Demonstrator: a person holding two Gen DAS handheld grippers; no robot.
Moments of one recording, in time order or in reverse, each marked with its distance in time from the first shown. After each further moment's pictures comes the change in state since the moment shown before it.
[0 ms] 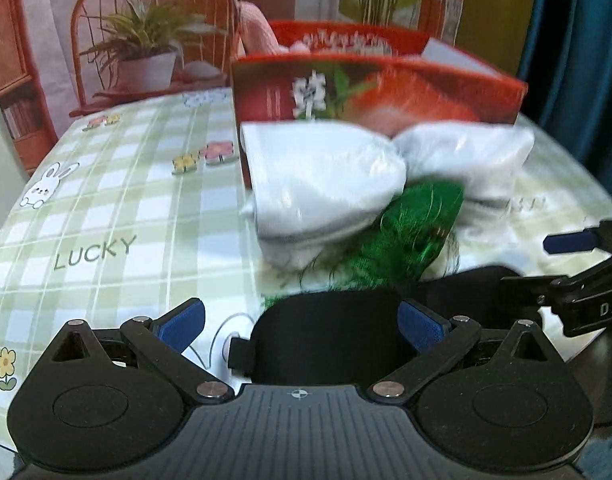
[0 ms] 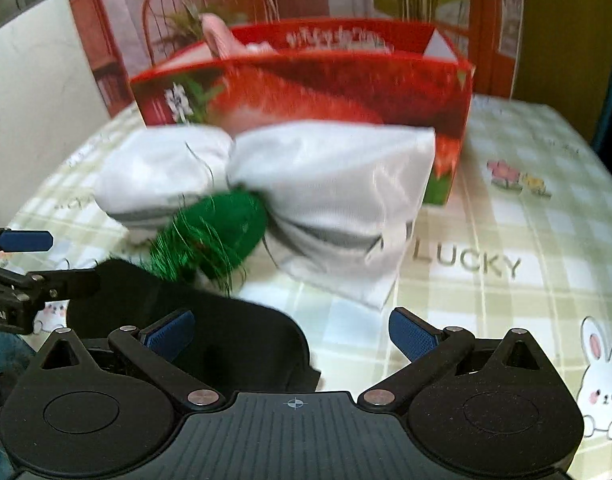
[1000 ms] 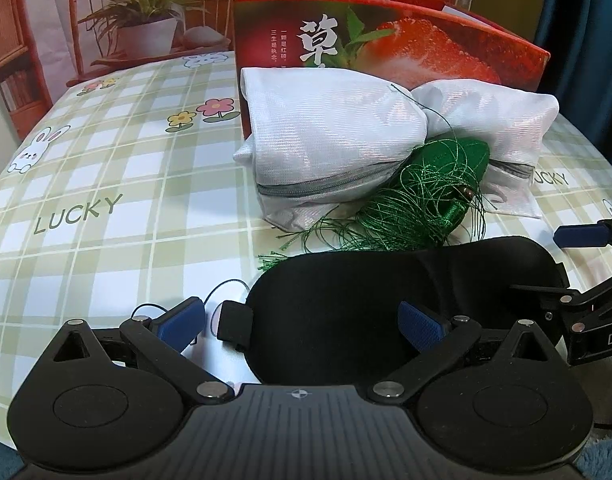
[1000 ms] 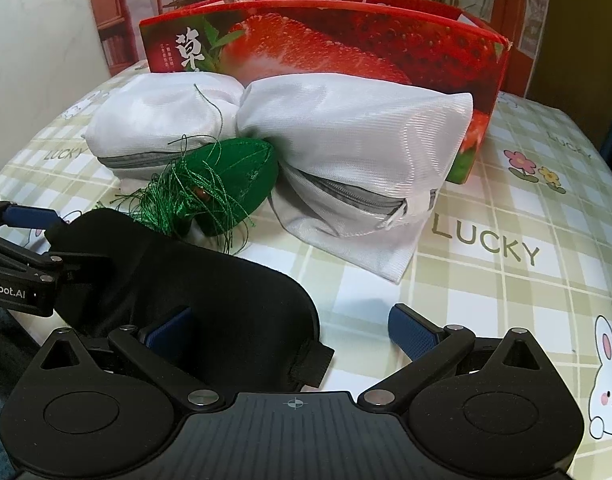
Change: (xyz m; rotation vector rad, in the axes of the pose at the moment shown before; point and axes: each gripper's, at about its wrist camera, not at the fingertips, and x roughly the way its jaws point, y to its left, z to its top) left arm 0.027 0.001 -0.010 -0.027 0.066 -0.002; right arm 0.021 0.009 -0.011 -0.089 0.047 -0.037
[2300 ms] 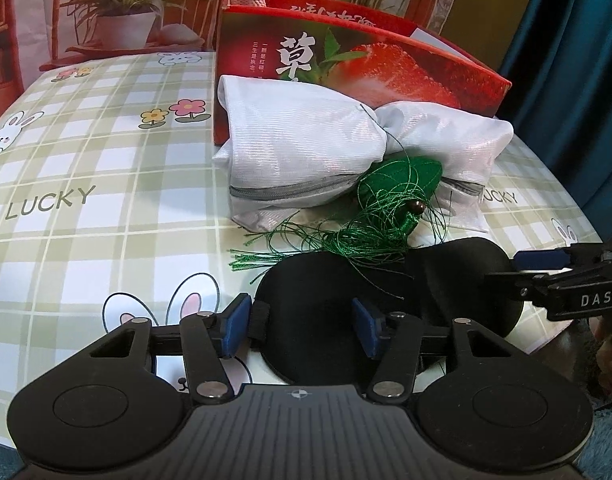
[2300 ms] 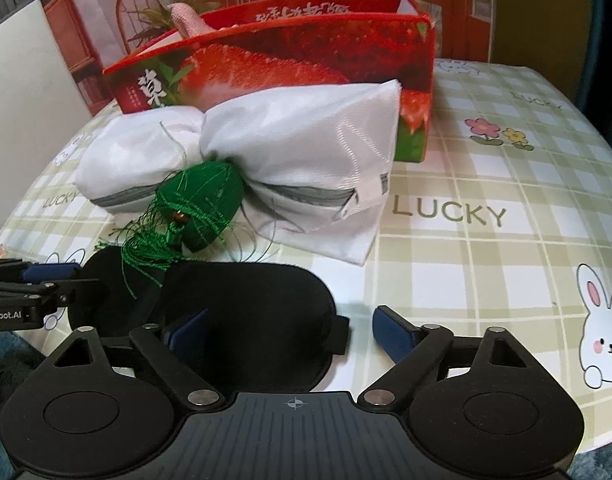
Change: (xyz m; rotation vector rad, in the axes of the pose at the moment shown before) left arm -0.015 0.008 -0.003 -0.059 -0.020 -0.168; right arm -0.024 -0.024 -0.005 0.172 -0.004 0.038
